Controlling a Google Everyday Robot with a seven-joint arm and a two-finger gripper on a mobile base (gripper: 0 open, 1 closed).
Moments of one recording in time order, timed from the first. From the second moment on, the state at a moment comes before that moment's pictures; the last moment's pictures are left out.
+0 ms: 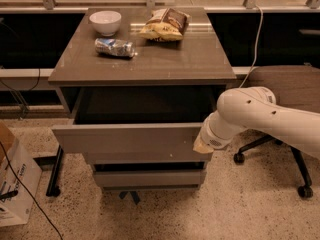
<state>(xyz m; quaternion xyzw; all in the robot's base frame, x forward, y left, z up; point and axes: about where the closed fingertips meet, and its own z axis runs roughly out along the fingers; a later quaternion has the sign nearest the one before) 0.556 -0.145 0.647 -0.59 0.79 0.03 0.18</state>
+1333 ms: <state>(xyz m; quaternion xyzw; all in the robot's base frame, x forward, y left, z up) 0.598 -0.145 0.658 -0.58 0.78 0.03 0.24</state>
